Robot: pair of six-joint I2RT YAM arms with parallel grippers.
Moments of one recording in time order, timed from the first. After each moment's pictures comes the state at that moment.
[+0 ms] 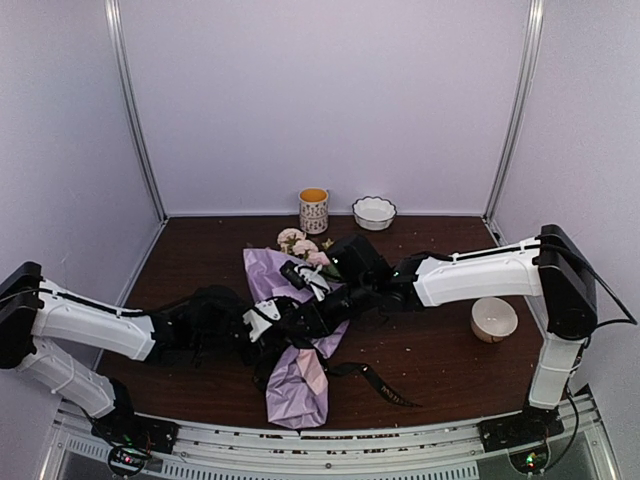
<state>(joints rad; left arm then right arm) -0.99 1.37 0.52 0.29 -0.10 0.28 0.99 1.85 1.26 -0.07 -0.50 0.30</state>
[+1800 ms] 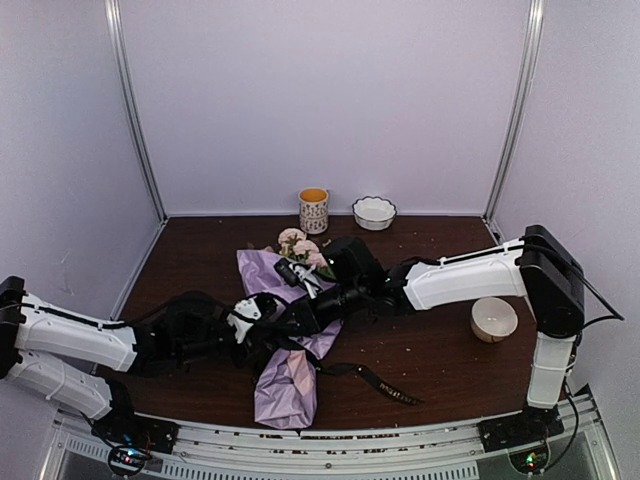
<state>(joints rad) -0.99 1.23 0.39 0.42 -0.07 0.21 0.98 1.92 1.27 0.09 -0.58 0.41</state>
